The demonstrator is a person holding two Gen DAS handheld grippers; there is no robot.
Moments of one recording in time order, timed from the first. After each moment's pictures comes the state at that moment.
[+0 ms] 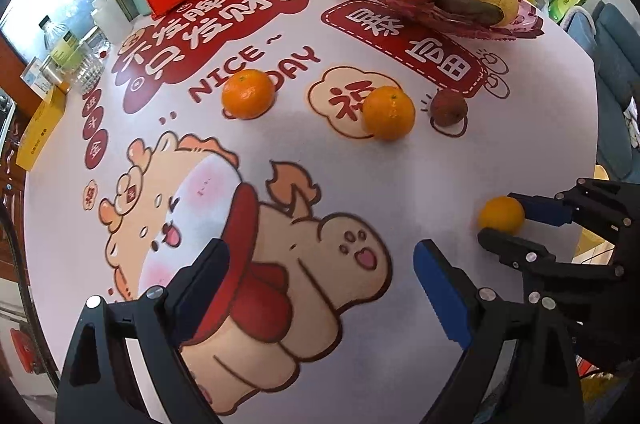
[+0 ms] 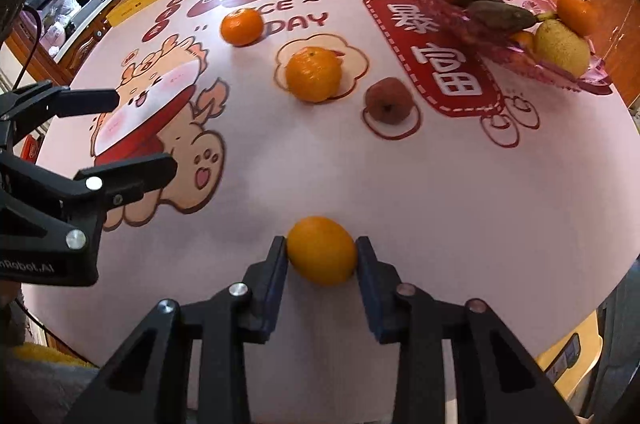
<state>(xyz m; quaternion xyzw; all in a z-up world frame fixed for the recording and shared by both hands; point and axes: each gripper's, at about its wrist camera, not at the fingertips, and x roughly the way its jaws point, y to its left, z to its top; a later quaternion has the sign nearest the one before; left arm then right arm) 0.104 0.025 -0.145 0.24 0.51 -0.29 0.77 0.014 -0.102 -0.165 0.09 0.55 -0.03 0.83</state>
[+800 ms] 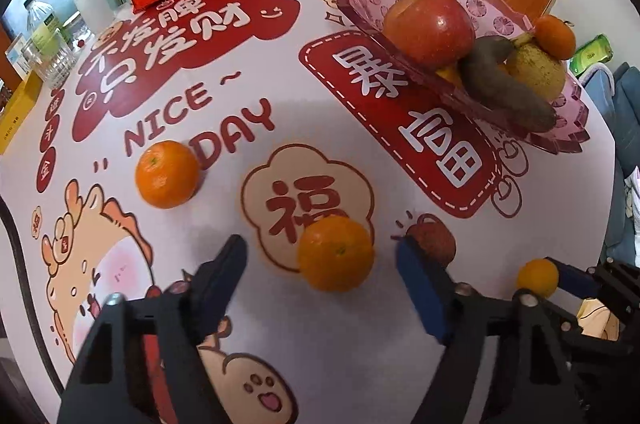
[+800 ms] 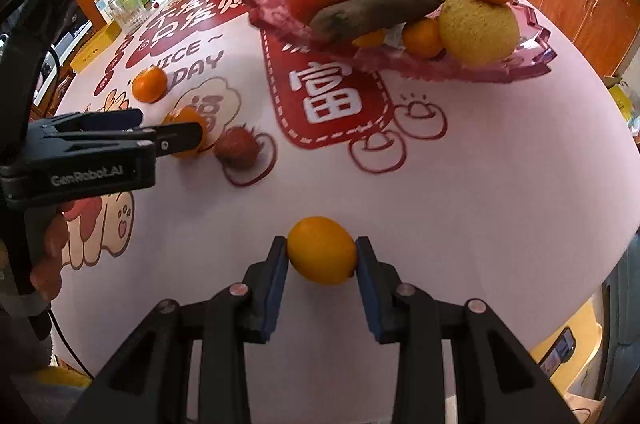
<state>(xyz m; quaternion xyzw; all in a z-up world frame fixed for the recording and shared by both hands) 0.156 -0.068 -0.168 0.16 0.54 -0.26 0.79 0.020 -0.202 -0.158 0.12 0.55 -0.06 0.82</state>
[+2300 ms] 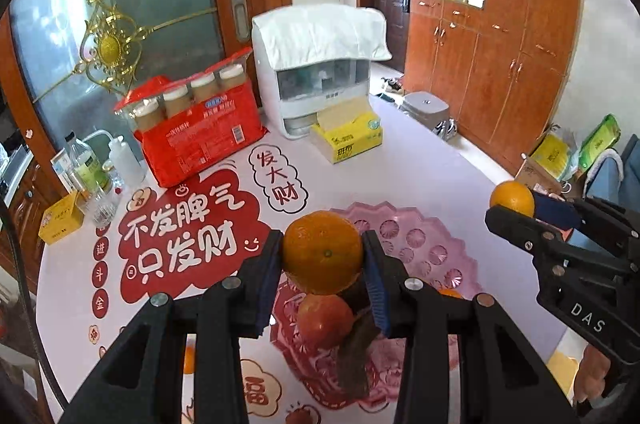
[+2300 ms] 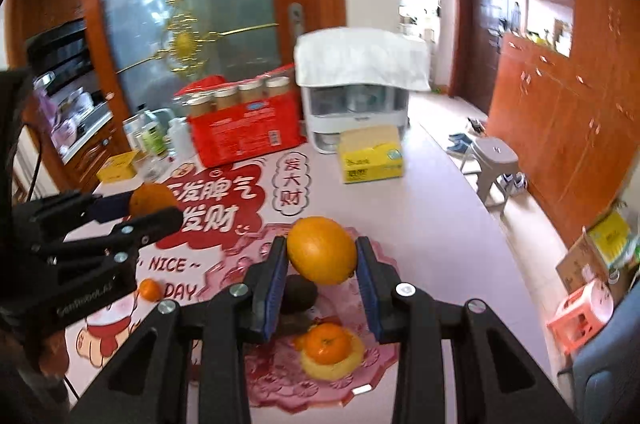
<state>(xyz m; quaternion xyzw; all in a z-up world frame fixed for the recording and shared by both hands) 0.185 -0.208 0.036 0.11 0.37 -0.22 0.89 0.125 -0.365 0.028 0.07 0.37 -0.03 0.93</state>
